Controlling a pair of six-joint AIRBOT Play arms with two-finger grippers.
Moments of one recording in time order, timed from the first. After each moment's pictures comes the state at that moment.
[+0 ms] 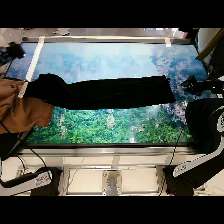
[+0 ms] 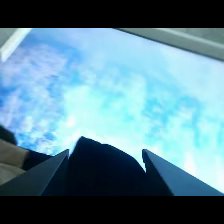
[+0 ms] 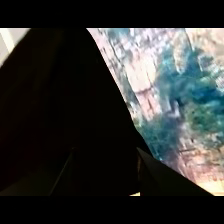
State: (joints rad) left arm 0.11 -1.28 1.50 1.74 -0.69 -1.74; right arm -0.54 -1.84 1.62 -0.91 1.15 1.37
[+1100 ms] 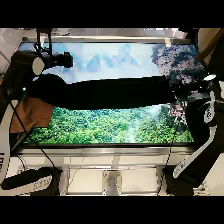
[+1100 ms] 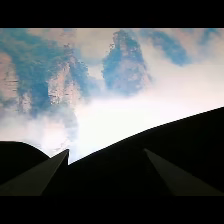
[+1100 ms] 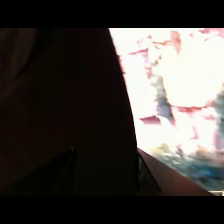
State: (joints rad) left arm -0.26 -1.31 1.50 1.74 -0.77 -1.61; right arm -0.46 -2.14 1.88 -0.90 1.33 1.28
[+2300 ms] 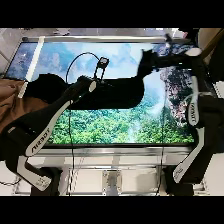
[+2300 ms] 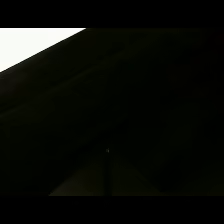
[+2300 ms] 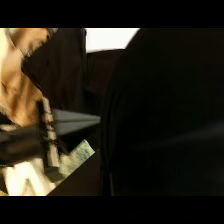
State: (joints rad) left arm -0.51 -1.70 1.50 1.60 -0.63 -1.64; right arm -0.04 -2.01 2.07 -0.50 1.39 1.25
